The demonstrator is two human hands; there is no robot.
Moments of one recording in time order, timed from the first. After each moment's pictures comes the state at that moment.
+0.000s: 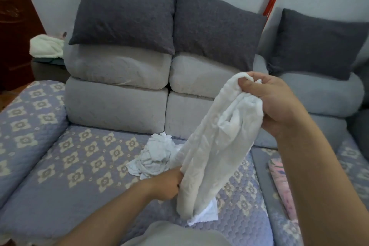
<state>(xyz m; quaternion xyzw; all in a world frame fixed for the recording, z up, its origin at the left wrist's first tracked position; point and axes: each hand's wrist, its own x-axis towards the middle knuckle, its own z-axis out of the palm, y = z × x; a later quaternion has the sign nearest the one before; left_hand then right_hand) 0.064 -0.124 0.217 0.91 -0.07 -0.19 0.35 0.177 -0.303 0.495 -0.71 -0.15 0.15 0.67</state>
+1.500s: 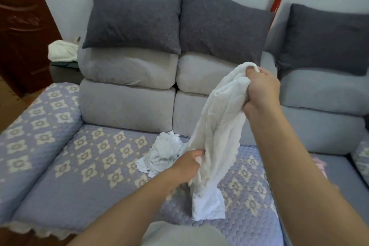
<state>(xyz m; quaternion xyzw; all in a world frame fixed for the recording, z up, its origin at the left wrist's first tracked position) 0.079 -0.174 0.272 0.78 0.17 -0.11 0.59 0.207 -0.274 0.472 -0.65 0.05 0.01 0.76</state>
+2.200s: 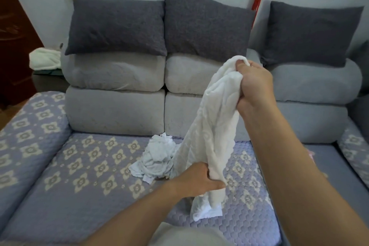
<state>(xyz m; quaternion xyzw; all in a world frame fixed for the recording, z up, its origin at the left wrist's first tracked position) 0.081 -0.216 0.264 0.84 0.02 -0.17 0.51 0.200 -0.291 0.482 -0.62 0.03 0.01 0.79</state>
